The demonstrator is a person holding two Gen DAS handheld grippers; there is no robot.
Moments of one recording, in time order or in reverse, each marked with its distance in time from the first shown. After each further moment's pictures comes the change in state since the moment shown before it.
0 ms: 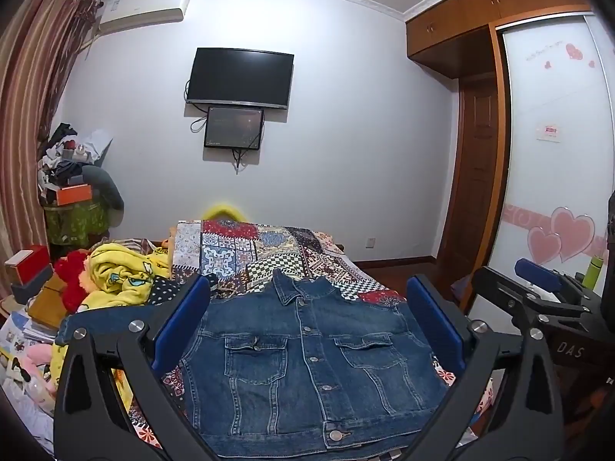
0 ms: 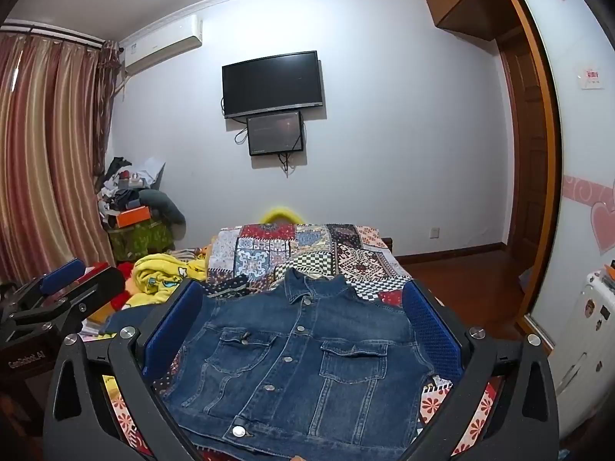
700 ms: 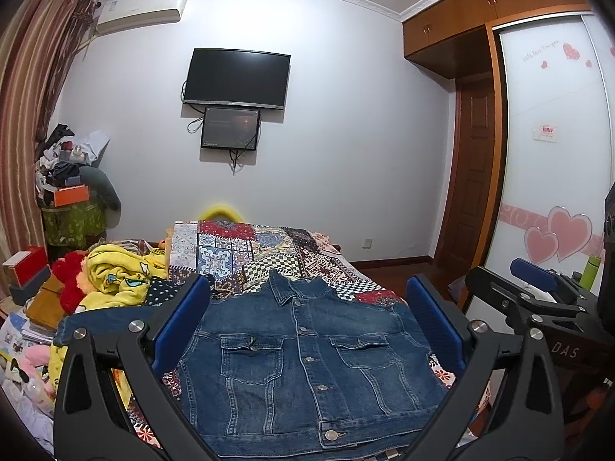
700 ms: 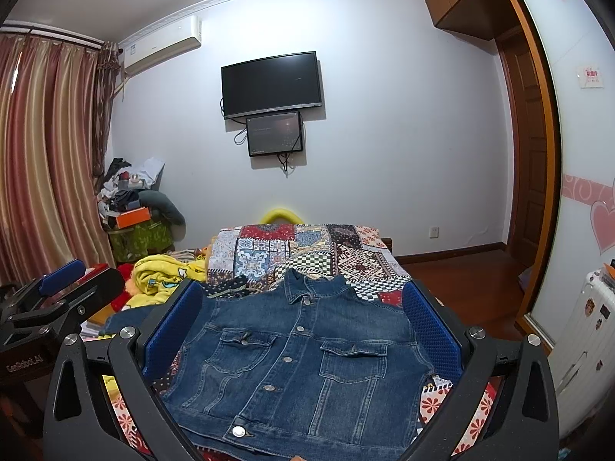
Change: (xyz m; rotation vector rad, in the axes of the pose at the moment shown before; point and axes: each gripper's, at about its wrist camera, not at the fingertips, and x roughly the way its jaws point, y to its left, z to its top) left arm -0.003 -0.004 0.000 0.004 -0.006 -0.012; right arm -0.001 0.001 -0.004 0.000 0.001 0.000
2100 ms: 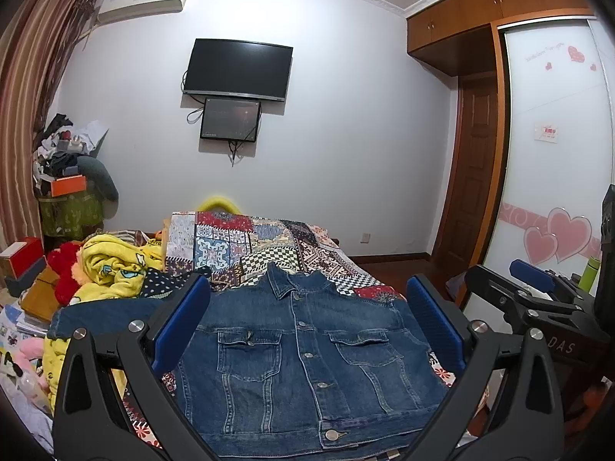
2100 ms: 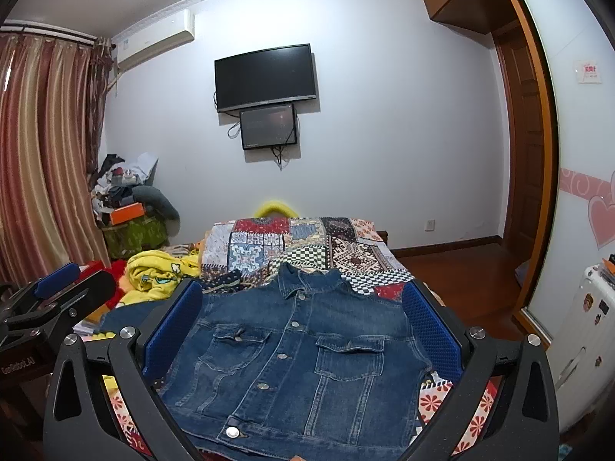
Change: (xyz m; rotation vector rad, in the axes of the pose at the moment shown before) left arm 0.013 0.007 -0.004 -0.026 0.029 -0.008; right arm 0.009 -0.003 0.003 0.006 0.029 -0.022
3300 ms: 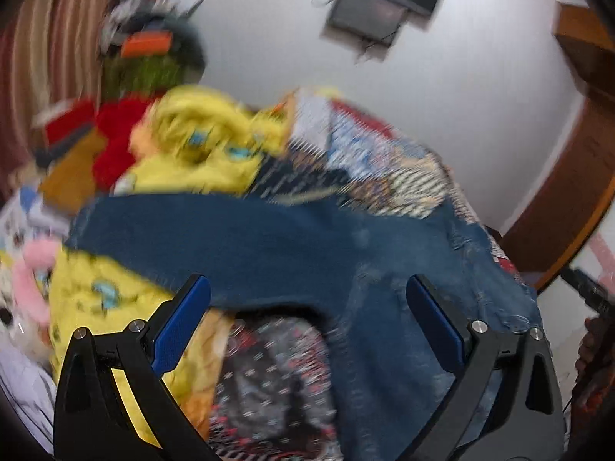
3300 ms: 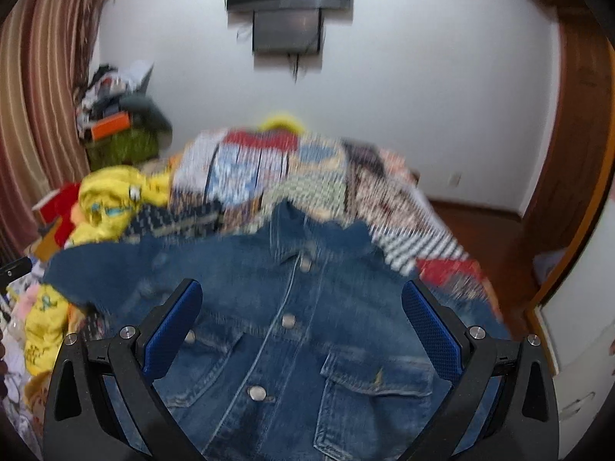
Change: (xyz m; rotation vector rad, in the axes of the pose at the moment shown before) left arm 0.159 0.299 -0.100 -0.368 0.389 0.252; right arm 0.212 0.001 -0.031 -0.144 0.355 0.030
